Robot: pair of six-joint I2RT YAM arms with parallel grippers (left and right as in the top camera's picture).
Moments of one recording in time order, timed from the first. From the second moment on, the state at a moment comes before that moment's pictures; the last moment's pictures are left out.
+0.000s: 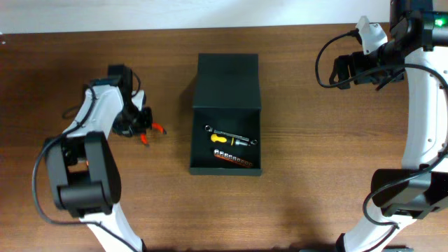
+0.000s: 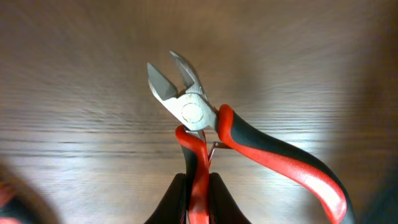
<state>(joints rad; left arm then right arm) 0.07 2.00 1.49 -1.02 0.04 0.00 -0.13 1.94 2.22 -1.59 -0.20 -0.26</state>
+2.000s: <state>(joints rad) -0.48 2.09 1.90 -1.34 0.02 0.47 -0.36 1.93 2.22 -1.60 -0.18 -0.15</state>
